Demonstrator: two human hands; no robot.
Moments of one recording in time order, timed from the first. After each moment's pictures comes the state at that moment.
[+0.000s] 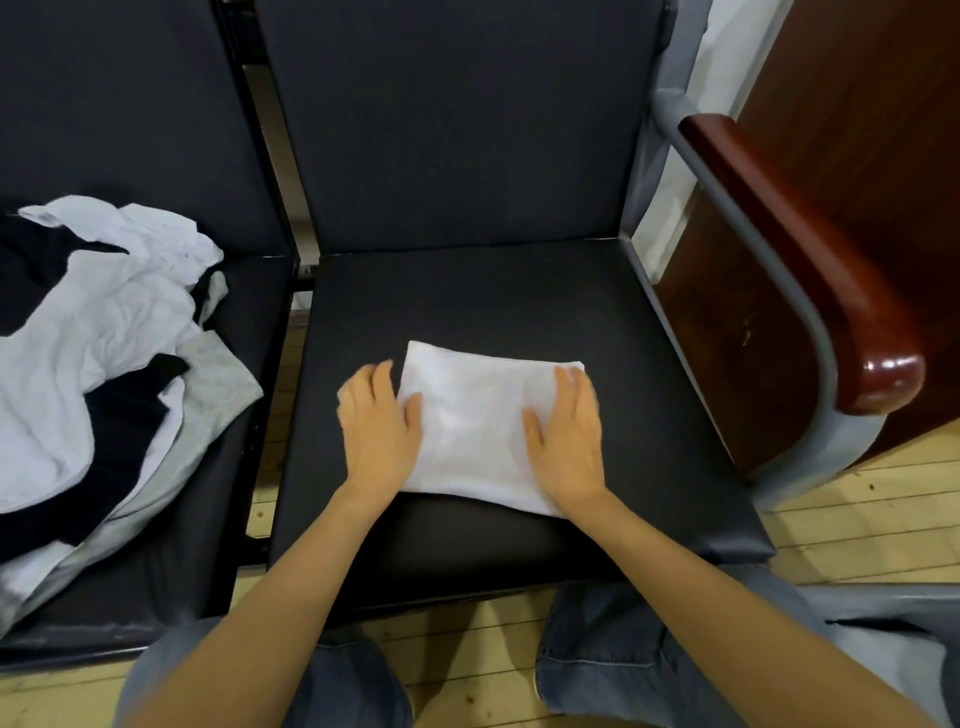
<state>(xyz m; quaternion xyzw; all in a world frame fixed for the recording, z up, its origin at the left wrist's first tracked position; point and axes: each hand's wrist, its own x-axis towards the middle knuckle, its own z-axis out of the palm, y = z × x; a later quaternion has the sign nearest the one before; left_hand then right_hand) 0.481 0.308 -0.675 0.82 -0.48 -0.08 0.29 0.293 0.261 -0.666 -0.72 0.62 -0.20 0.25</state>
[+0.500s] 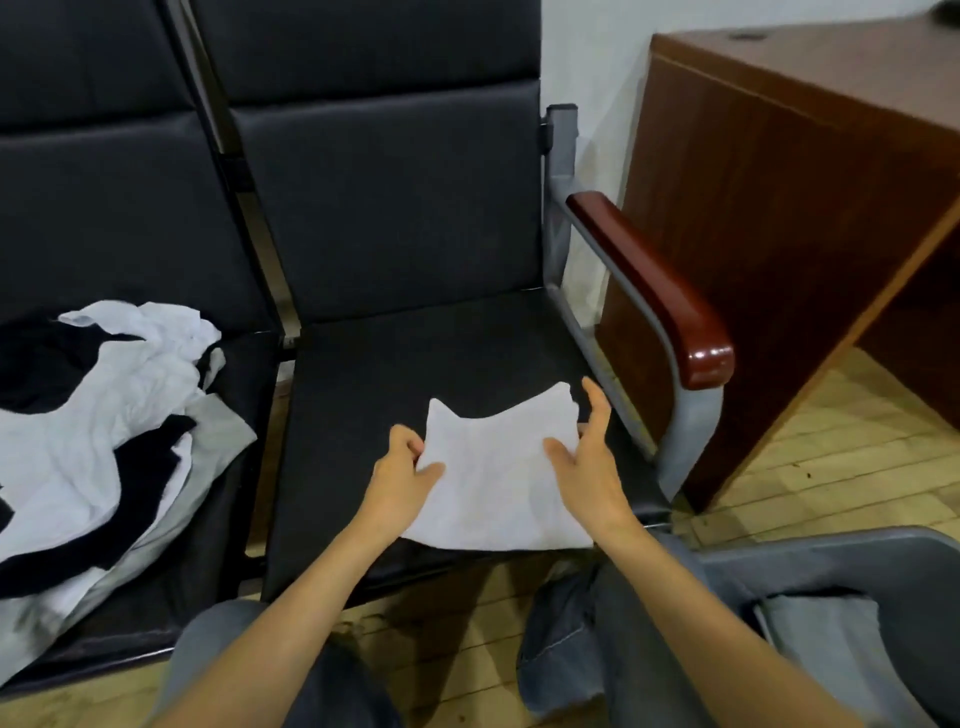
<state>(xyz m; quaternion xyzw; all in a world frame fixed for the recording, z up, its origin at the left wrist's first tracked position) 0.407 0.373 -0.586 0.74 -0.50 -0.35 0.28 0.201 0.332 -0.577 -0.59 0.55 -0.37 0.46</state>
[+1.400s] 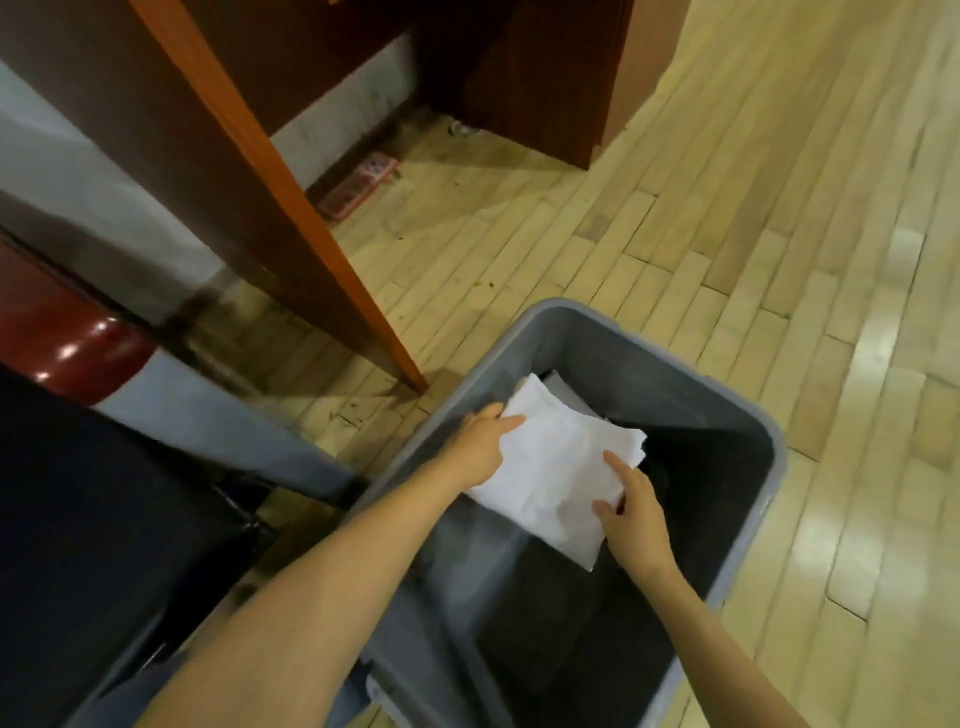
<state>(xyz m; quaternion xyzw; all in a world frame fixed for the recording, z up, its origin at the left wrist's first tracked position) -0.076 0.290 -0.758 0.40 -0.82 -0.38 -0.16 -0.182 0.473 -0.757 -0.21 0.83 -0.36 0.37</state>
